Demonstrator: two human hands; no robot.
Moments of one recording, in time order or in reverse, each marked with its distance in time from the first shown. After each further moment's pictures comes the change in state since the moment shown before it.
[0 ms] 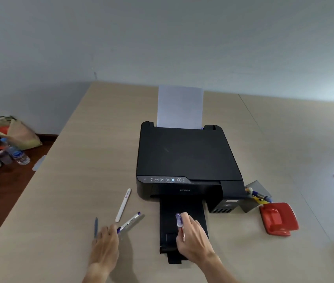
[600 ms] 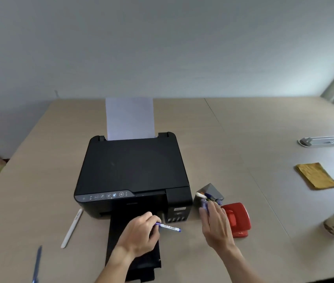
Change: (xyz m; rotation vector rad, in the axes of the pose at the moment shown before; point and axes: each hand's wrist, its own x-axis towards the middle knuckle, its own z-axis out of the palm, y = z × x) left_hand 0.025 0.240 -0.016 -0.270 0.167 0.706; right_hand -0.027 0.173 -0.135 0.157 0.490 0.136
